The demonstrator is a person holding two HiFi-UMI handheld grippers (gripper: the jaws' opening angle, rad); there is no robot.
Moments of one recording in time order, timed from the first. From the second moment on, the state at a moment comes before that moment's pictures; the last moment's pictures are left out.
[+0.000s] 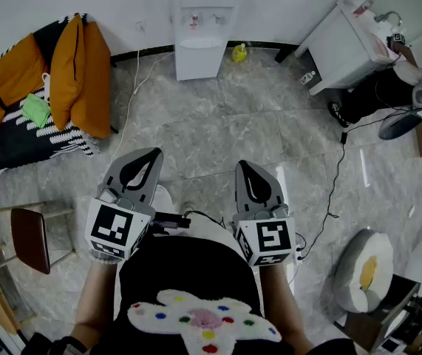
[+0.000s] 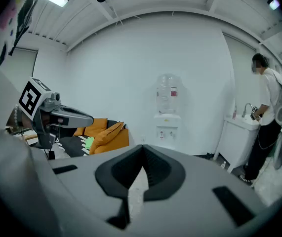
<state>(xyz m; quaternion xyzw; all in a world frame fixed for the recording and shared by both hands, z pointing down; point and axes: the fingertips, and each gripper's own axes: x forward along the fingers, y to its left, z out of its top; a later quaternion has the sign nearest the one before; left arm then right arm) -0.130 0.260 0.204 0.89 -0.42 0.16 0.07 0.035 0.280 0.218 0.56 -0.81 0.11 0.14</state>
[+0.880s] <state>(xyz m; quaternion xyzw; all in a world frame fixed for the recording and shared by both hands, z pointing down) -0.130 0.263 0.199 0.89 -0.43 0.14 0.07 0.033 0.284 0.218 0.56 -0.81 0.13 0.12</state>
